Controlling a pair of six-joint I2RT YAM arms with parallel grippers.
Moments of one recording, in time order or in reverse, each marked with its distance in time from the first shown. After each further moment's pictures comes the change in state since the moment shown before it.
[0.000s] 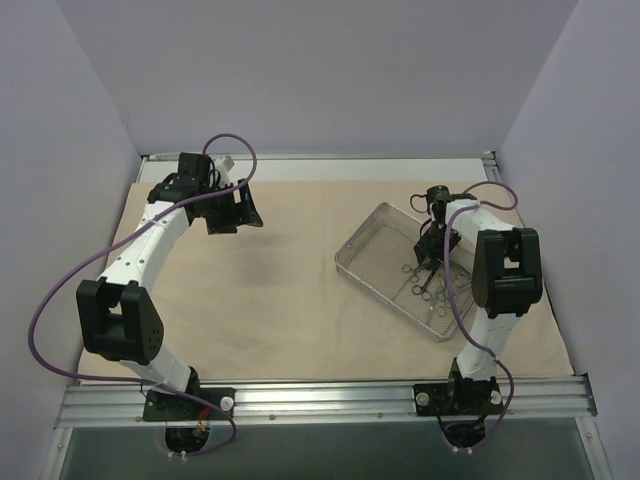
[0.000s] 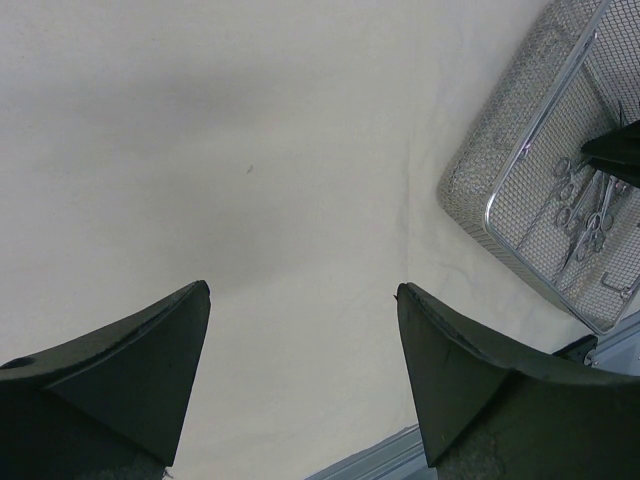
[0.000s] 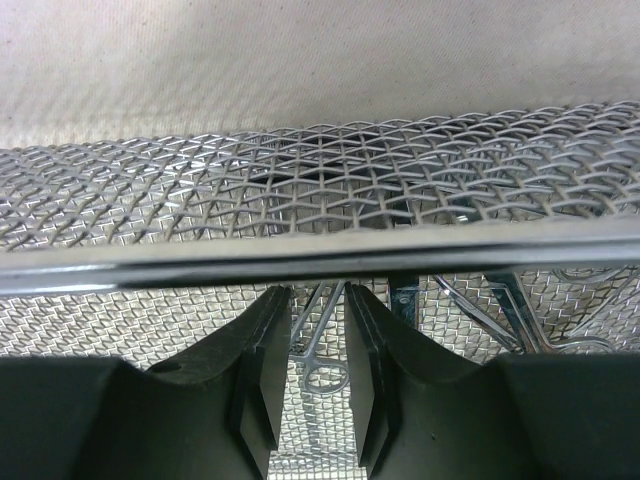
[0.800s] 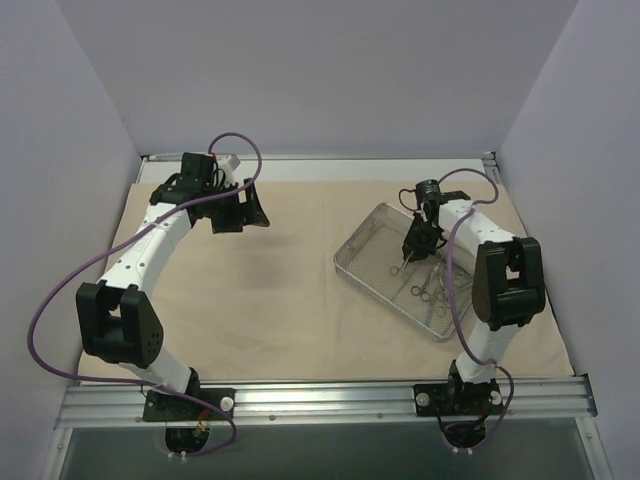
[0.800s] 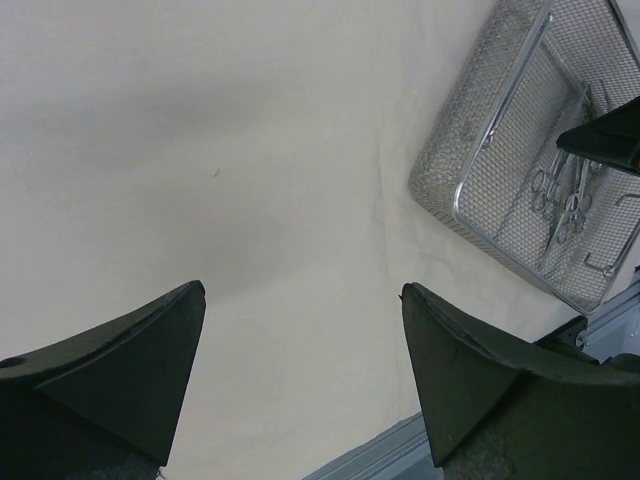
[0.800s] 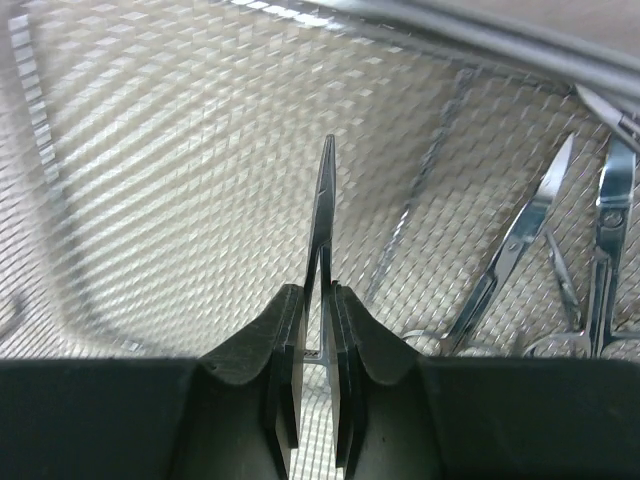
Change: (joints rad) left arm -0.023 -0.014 -0.002 0.015 0.035 0.010; right arm 0.081 -0.080 -0.003 0.031 -0.106 -0.192
